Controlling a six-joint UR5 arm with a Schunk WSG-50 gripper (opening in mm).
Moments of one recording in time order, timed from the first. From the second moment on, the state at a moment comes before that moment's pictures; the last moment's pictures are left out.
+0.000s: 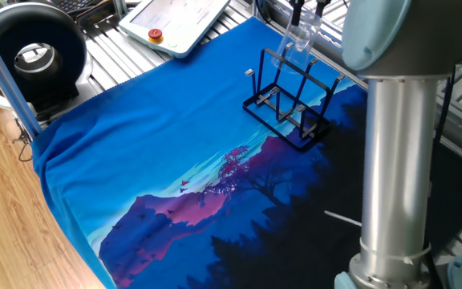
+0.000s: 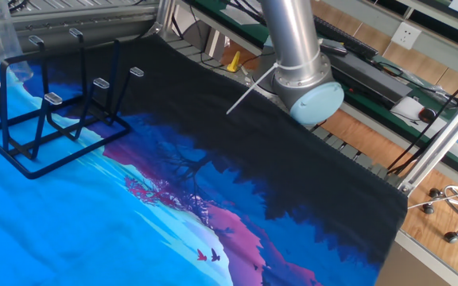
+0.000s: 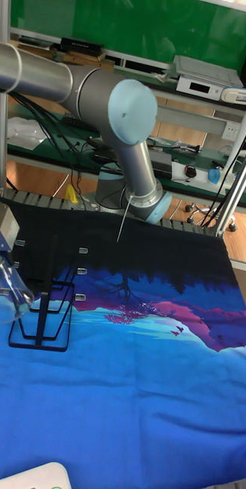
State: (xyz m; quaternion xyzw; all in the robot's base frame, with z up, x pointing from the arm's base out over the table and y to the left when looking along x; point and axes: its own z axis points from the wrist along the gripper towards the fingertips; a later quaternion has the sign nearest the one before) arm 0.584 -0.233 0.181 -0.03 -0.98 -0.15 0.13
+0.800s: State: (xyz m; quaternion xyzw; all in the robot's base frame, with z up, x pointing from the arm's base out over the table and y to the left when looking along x) arm 0.585 -0.247 0.206 -0.01 -0.98 -0.14 0.14
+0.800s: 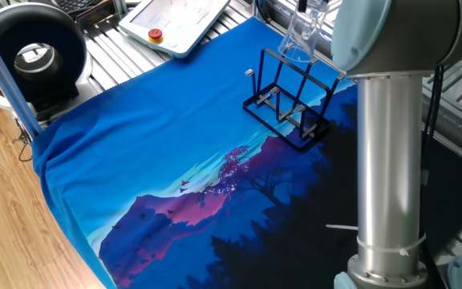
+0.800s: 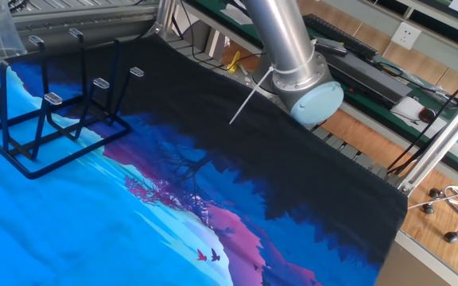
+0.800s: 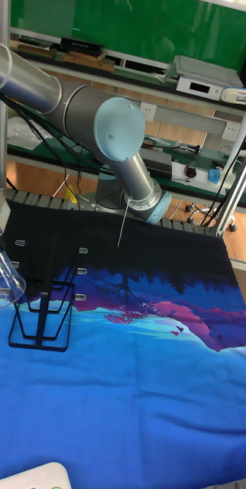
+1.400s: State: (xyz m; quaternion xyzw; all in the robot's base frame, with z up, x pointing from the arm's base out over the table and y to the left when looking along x) arm 0.585 -0.250 0.210 -0.01 -0.98 -0.13 0.14
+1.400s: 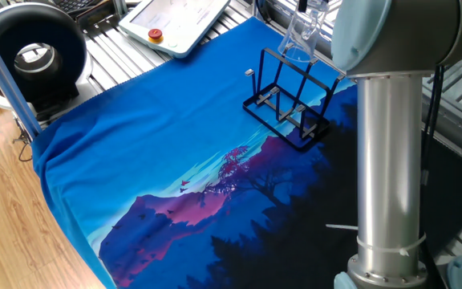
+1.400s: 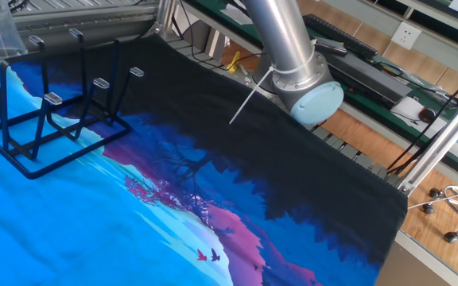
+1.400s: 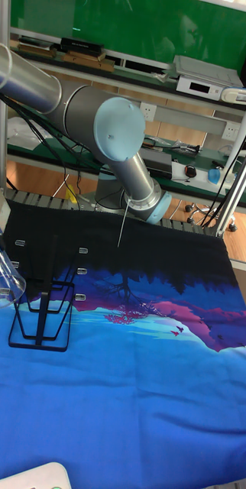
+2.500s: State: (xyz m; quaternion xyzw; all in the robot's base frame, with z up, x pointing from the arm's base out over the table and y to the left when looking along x) arm 0.589 -0.242 0.245 0.00 -0.99 -0.07 0.14
